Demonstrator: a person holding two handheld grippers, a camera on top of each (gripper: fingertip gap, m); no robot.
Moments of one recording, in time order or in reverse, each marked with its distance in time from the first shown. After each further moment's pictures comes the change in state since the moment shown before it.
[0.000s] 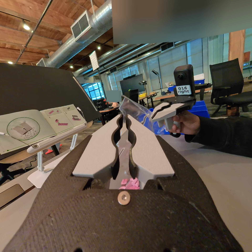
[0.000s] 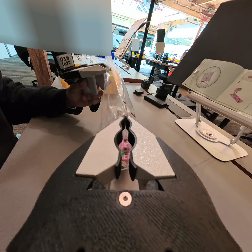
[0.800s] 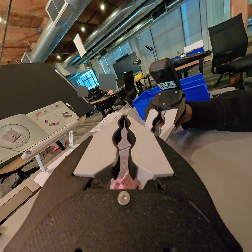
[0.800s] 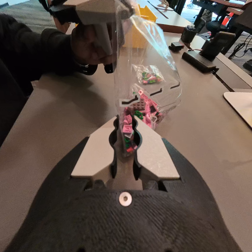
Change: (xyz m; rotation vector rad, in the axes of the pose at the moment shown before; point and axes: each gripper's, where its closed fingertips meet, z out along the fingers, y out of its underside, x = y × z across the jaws) left arm 0.030 0.020 0.012 -0.138 0.069 0.140; right arm -0.038 0.076 0.030 -0.314 -0.224 -0.005
